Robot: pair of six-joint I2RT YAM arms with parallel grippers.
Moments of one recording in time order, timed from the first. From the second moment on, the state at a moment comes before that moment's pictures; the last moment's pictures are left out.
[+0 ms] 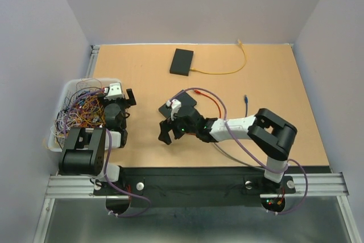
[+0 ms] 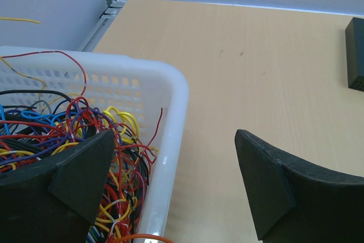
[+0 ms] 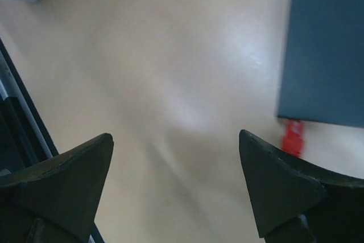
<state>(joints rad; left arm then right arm) -0.07 1.45 0.26 1.20 -0.25 0.01 0.98 1.78 0.92 0.33 -0.14 0.38</state>
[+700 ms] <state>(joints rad) -0.07 1.45 0.26 1.20 -0.25 0.01 0.89 1.89 1.00 0.32 0.13 0.41</state>
